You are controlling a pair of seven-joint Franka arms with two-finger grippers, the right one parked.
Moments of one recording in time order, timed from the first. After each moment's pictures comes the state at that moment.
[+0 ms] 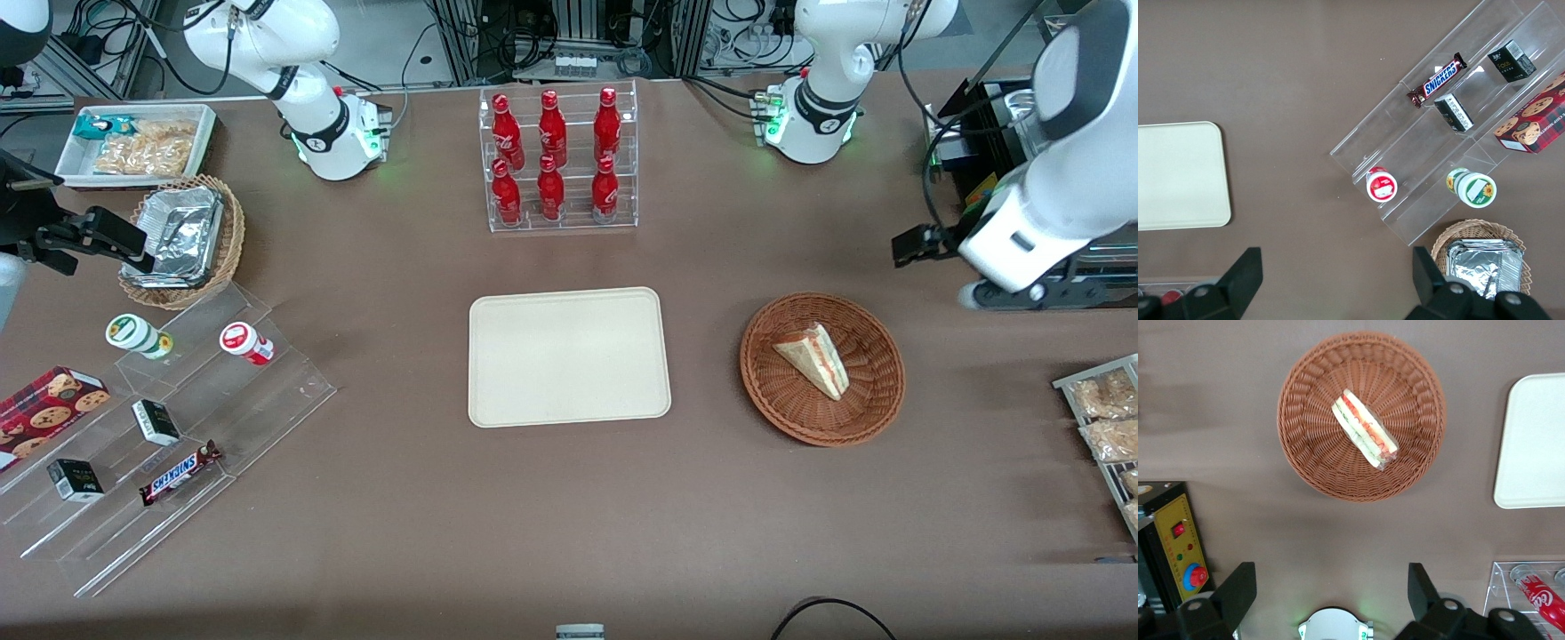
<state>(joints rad) -0.05 0.08 -0.07 -1.67 0.01 1.50 -0.11</state>
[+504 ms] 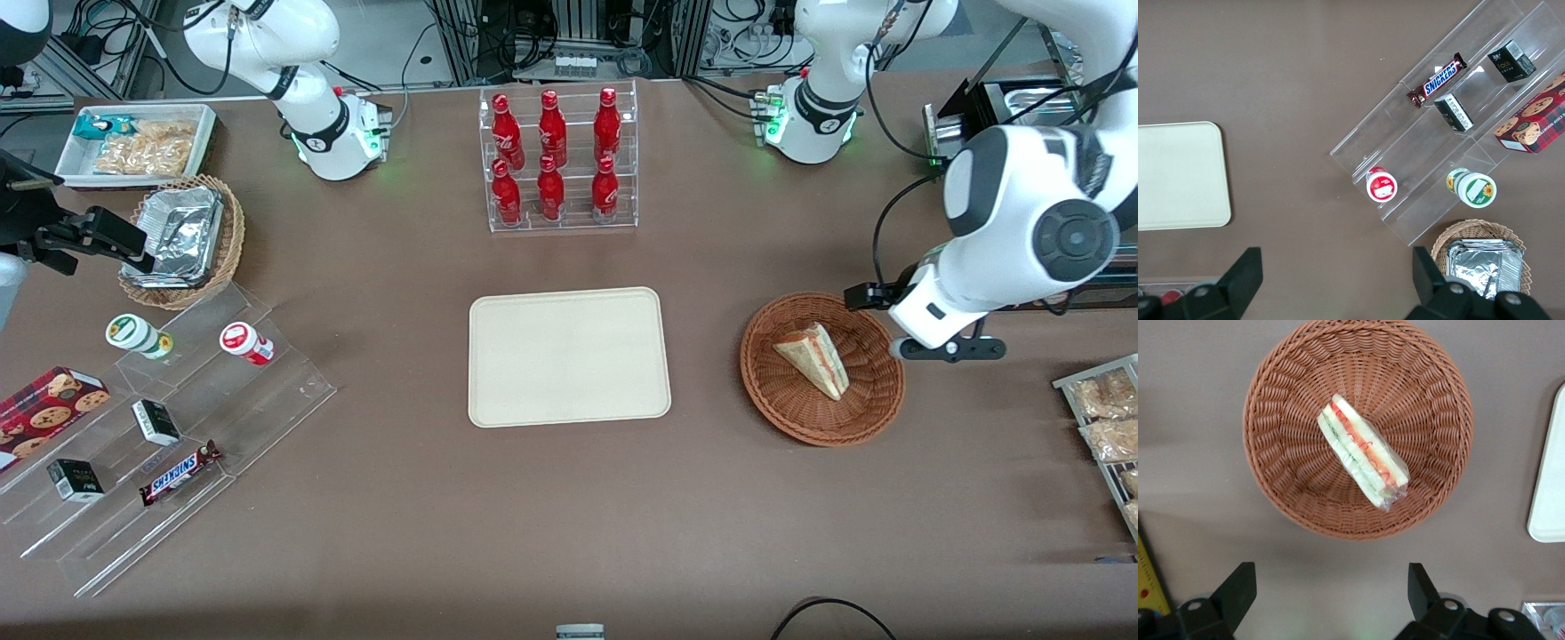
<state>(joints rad) -0.05 0.12 -0.07 -1.93 0.01 1.83 -0.11</state>
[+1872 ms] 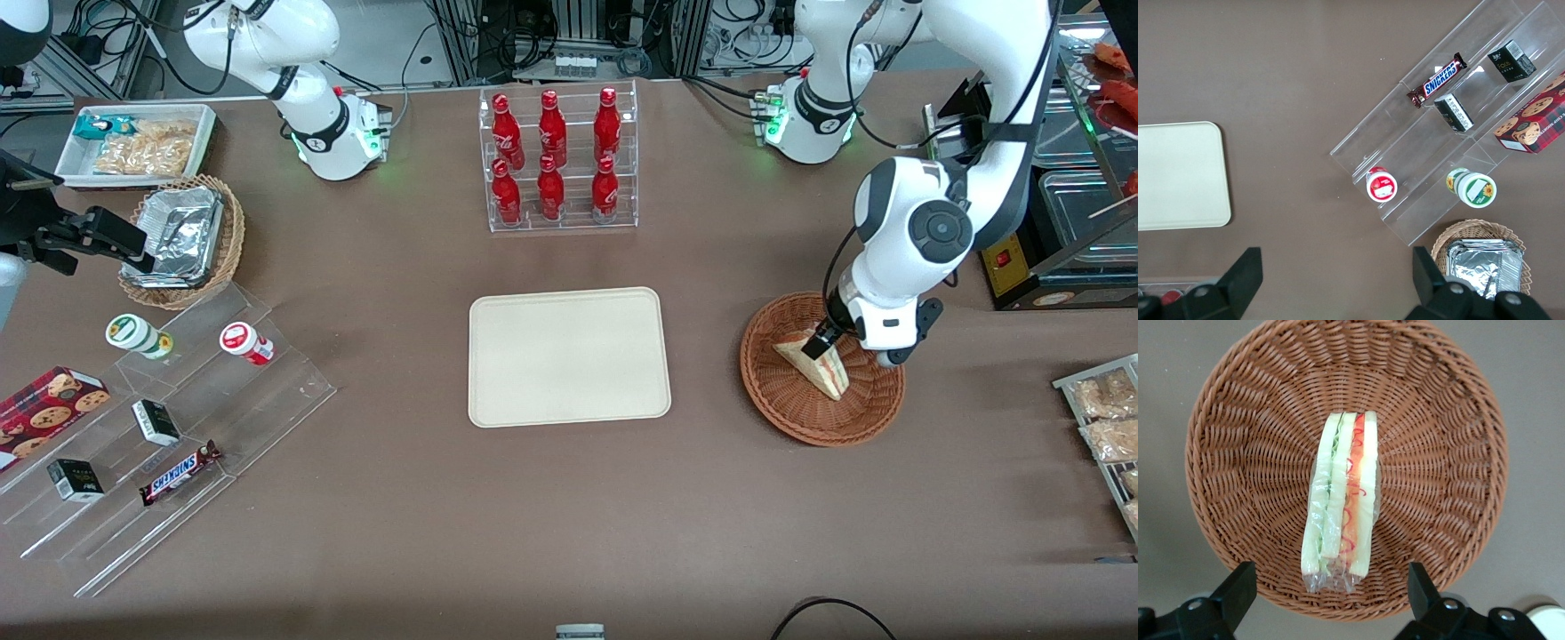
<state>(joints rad) -0.13 0.13 -0.08 -2.24 0.01 2.33 -1.04</state>
